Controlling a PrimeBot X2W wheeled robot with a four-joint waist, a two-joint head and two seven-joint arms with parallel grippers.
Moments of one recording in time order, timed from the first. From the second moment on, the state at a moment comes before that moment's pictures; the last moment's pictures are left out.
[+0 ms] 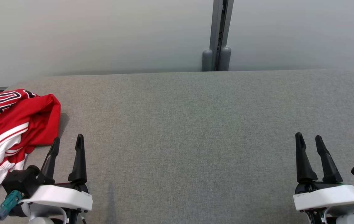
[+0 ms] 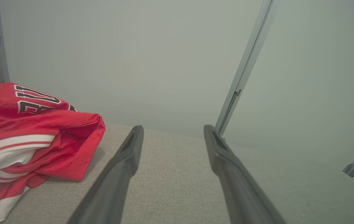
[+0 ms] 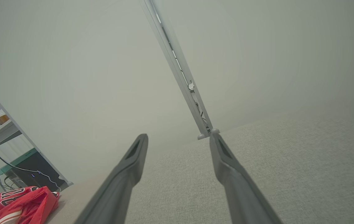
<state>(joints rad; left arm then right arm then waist) -0.07 0.04 0.08 0.16 -0.35 -0.13 -0.15 -0.06 -0.04 0.04 0.13 0.53 0.13 -0.23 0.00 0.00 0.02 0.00</state>
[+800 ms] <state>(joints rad) -0.06 0.05 0.04 0.20 -0.18 -0.10 -0.22 -0.07 -0.04 0.02 0.13 0.32 0.13 -0.25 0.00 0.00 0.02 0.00</state>
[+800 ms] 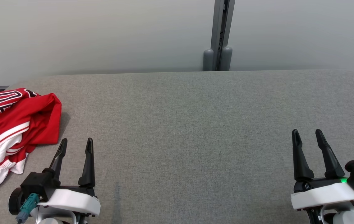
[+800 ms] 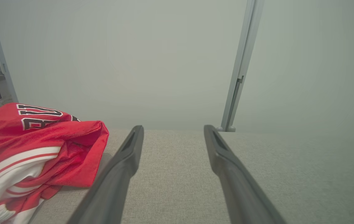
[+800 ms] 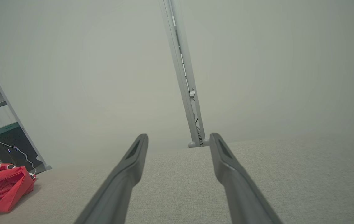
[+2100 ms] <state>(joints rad) -0.06 0.05 0.00 0.21 -0.10 -0.09 -0.26 -0.07 -0.05 0.04 0.15 0.26 0.13 -0.26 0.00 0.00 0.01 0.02</state>
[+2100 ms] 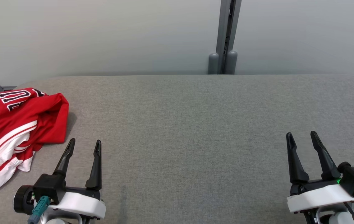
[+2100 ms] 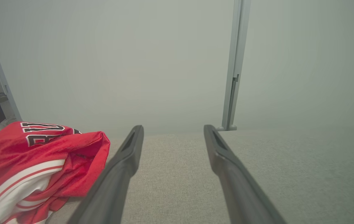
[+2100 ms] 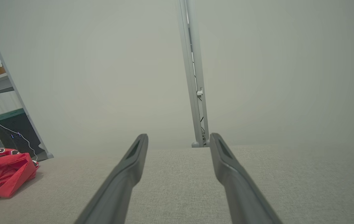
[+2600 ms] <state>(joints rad) -0.07 0.05 0.02 0.22 -0.10 -0.08 -0.26 -0.07 -0.05 0.06 0.16 0.27 0.13 -0.26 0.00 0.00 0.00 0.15</state>
